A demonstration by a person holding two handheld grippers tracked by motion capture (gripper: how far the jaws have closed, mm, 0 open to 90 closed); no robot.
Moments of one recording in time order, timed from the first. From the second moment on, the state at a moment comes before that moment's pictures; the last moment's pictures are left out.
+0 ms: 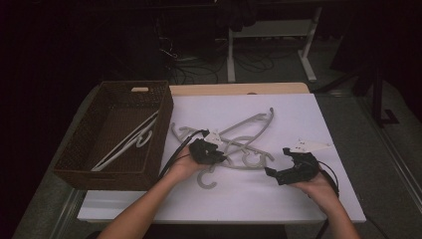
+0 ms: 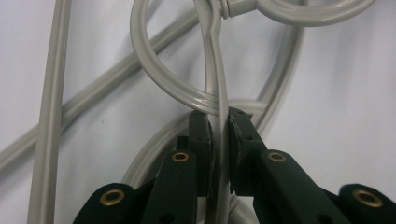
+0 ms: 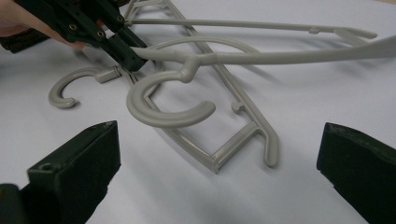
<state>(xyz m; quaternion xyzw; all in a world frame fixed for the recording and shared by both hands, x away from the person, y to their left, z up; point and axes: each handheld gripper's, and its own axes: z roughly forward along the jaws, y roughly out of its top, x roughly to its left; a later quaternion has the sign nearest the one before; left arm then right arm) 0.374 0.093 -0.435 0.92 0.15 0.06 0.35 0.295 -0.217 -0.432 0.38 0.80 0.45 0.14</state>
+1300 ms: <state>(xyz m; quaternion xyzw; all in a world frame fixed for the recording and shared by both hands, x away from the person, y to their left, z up) 0.358 0.225 -0.277 0.88 0.20 0.10 0.41 0.296 -0.219 -0.432 0.38 0.79 0.46 0.14</state>
